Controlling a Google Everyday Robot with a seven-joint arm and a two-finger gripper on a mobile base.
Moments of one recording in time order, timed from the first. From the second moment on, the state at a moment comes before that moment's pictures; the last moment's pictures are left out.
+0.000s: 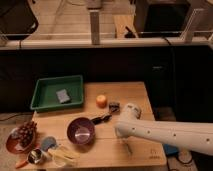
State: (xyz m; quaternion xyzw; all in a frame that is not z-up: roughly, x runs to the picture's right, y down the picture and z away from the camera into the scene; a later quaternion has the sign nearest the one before) arm 0.094 0.247 0.790 -0.16 -0.21 -0.74 0.62
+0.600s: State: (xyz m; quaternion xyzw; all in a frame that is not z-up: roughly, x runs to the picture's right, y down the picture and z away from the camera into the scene) arm 0.105 0.247 0.797 -0.18 -0.23 -0.72 0.63
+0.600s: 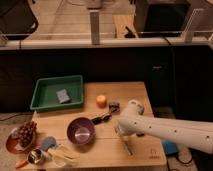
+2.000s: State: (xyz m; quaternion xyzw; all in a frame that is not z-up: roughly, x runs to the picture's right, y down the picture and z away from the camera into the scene) arm 0.100 0.270 0.811 -0.20 -0.26 -0.73 0.59
